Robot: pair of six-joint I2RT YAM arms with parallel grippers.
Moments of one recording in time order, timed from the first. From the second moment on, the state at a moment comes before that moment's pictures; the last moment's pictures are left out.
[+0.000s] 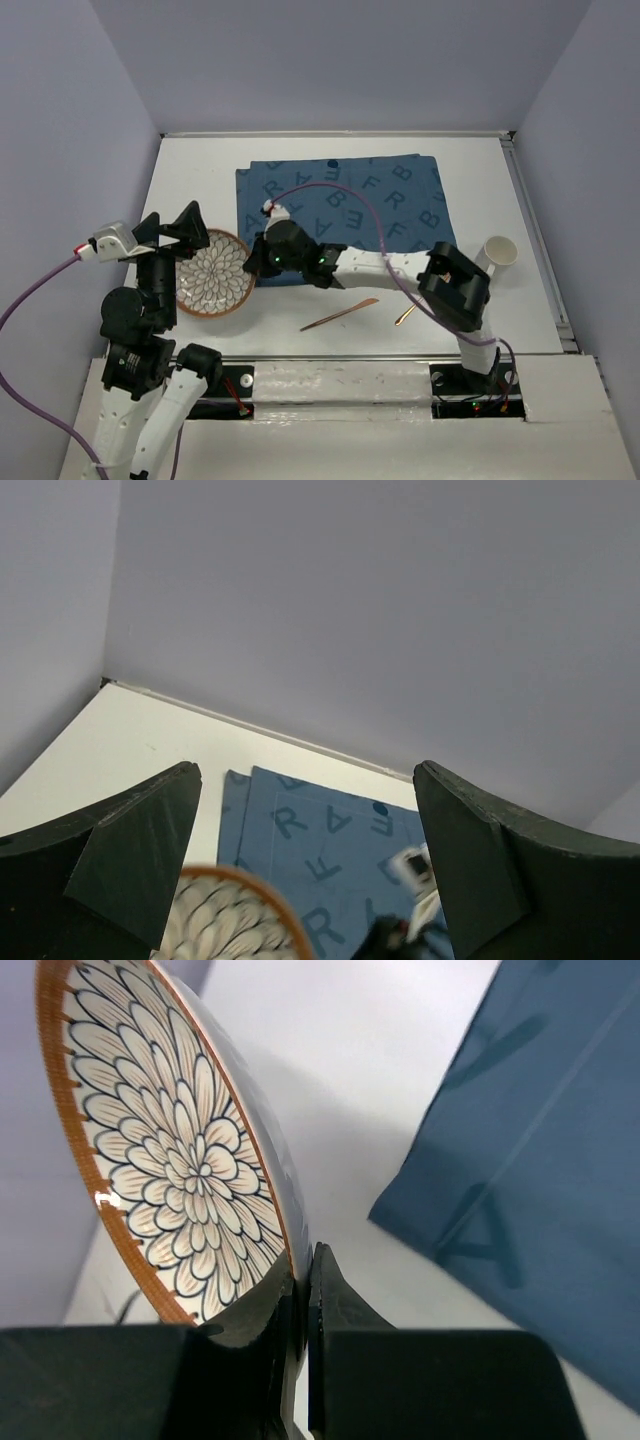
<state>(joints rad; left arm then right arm) -0.32 0.33 0.76 -0.13 -0.40 -0.31 1.12 2.03 1.46 0.10 0.05 0.77</state>
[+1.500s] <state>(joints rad) -0.20 1.44 0.59 0.07 -0.24 -0.69 0.35 1.57 0.89 0.18 -0.19 0.81</state>
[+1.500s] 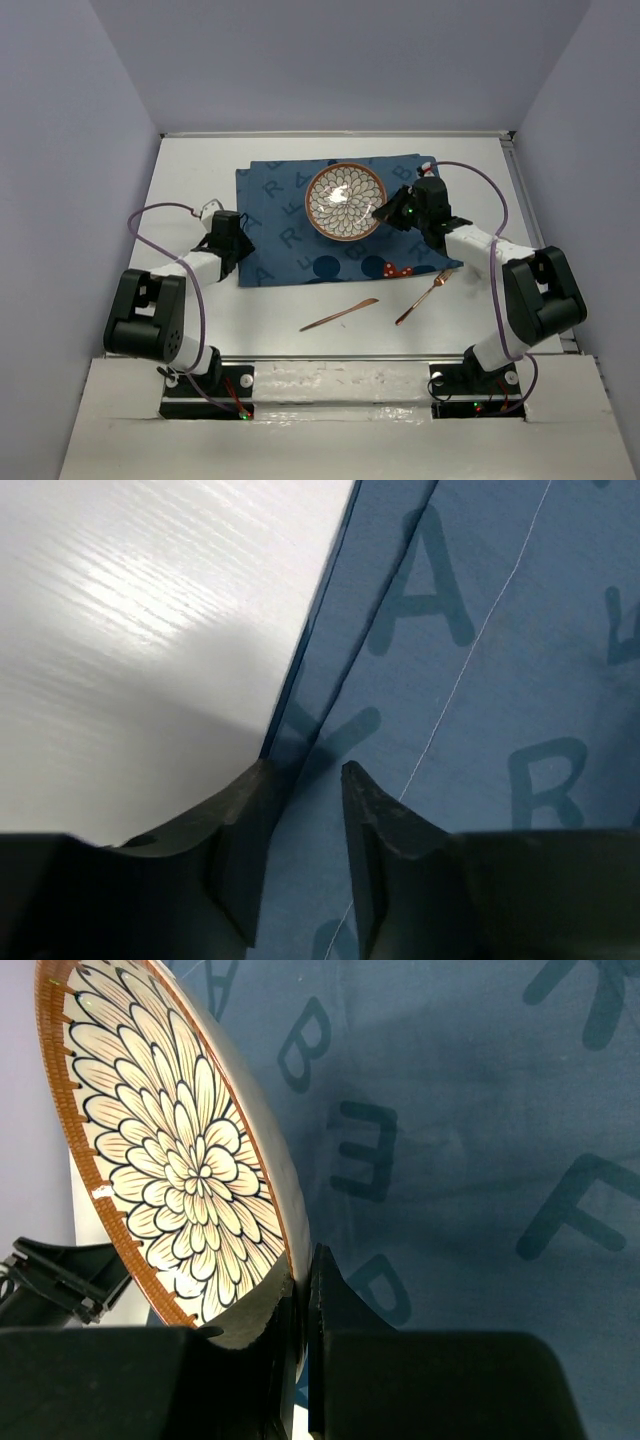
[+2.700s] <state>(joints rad) -0.09 1.40 0.54 0.24 -0.23 -0.78 0.35 1.88 1.08 0.16 -0.24 0.82</state>
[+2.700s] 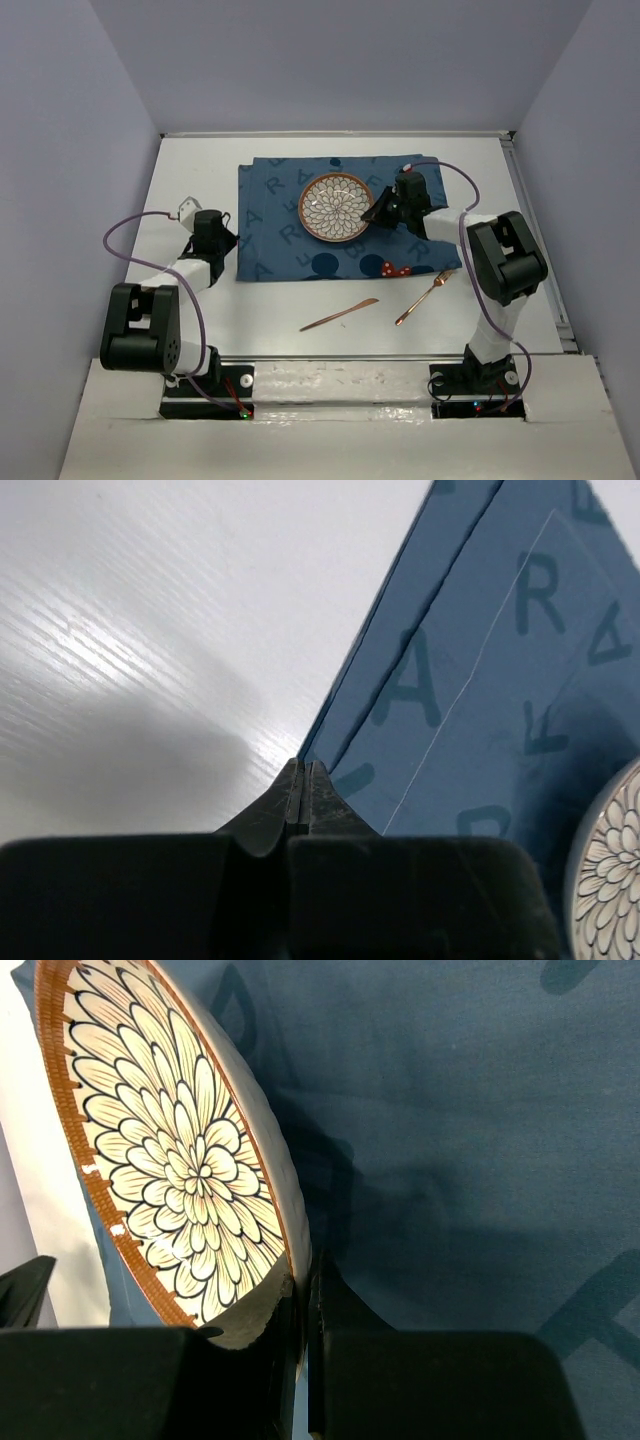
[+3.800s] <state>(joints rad) -0.23 0.67 0.73 0.00 0.14 -0.52 0.35 1.10 0.67 -0.09 -0.01 0.78</state>
